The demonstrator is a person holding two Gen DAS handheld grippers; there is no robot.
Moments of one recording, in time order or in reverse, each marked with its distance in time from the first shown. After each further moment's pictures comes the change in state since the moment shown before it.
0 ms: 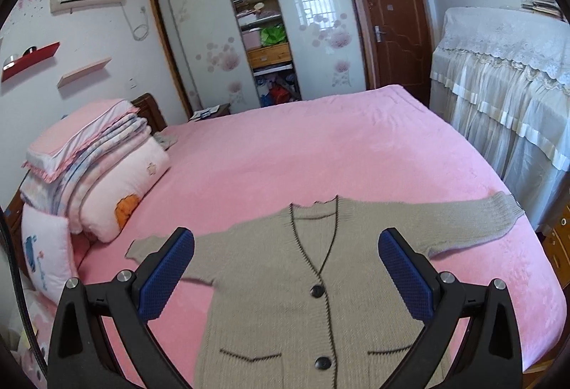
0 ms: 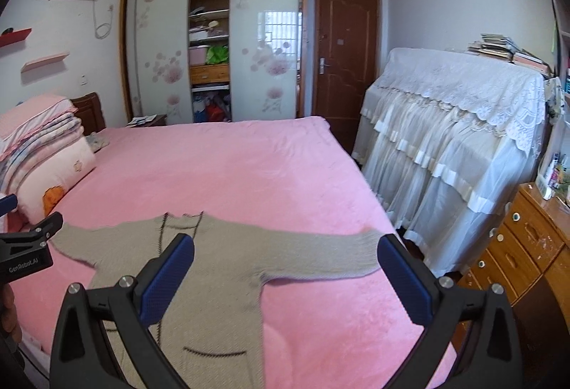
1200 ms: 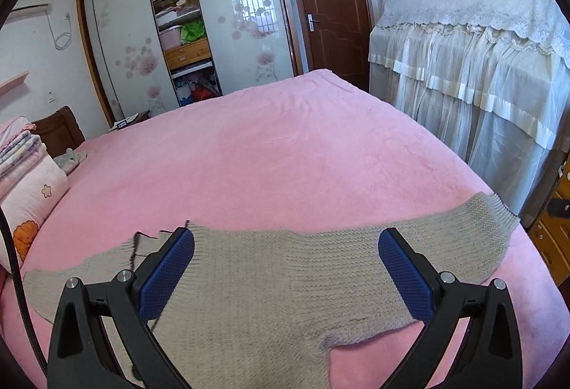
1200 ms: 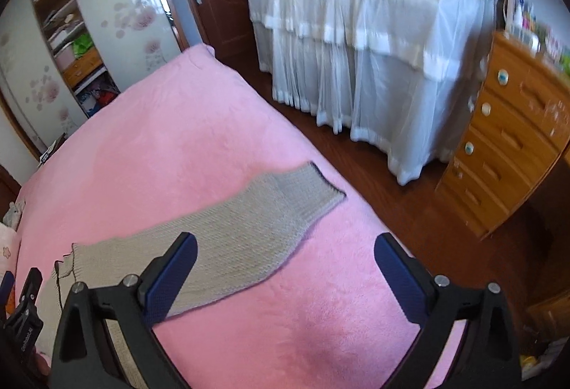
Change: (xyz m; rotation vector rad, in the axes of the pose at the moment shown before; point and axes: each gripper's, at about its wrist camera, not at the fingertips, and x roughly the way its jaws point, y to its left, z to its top) left arm 0.255 -0.288 -0.014 0.083 0.003 -0.209; right arm 0.290 -0.235 -0.087 0.465 0.393 -0.169
